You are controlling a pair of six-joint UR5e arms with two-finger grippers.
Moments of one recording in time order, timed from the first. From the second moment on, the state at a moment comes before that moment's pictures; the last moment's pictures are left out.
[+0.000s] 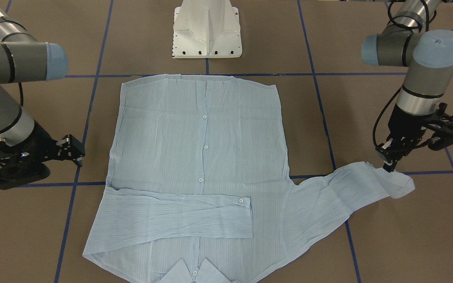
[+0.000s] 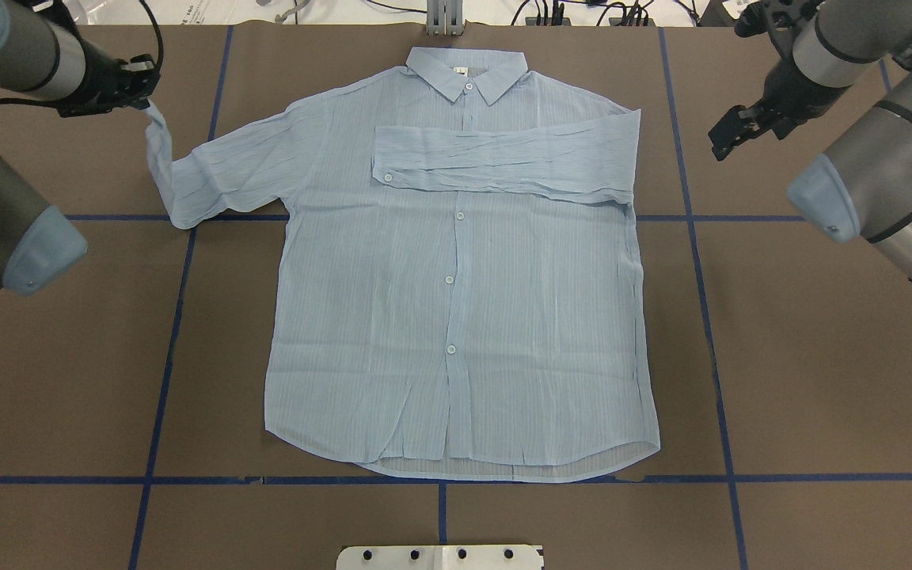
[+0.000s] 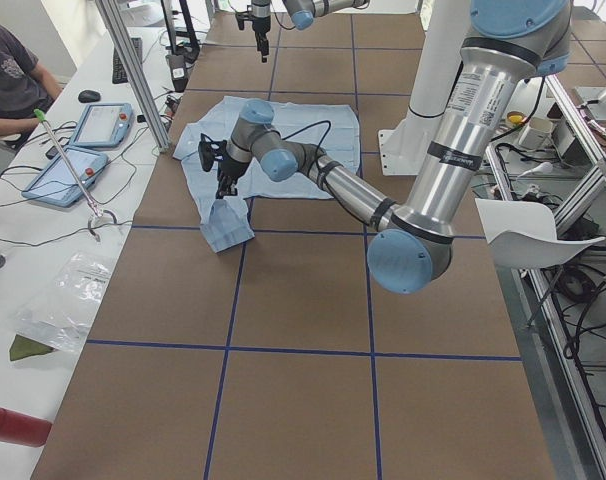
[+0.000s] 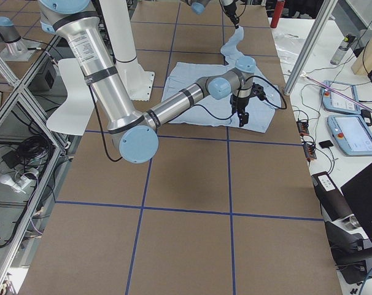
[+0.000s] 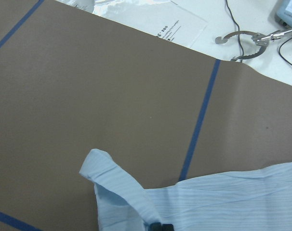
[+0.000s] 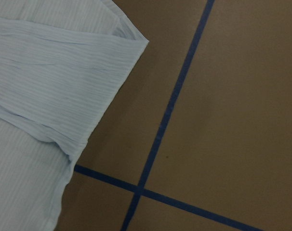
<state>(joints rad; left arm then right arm) -0.97 -2.03 -1.73 -1.80 -1.80 -1.33 1.08 -1.15 1.65 -1.58 2.16 0.33</state>
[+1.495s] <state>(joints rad) -0.66 -2.49 -1.22 -2.34 -1.88 -2.05 1.19 -1.24 1.62 -1.57 2.24 0.21</state>
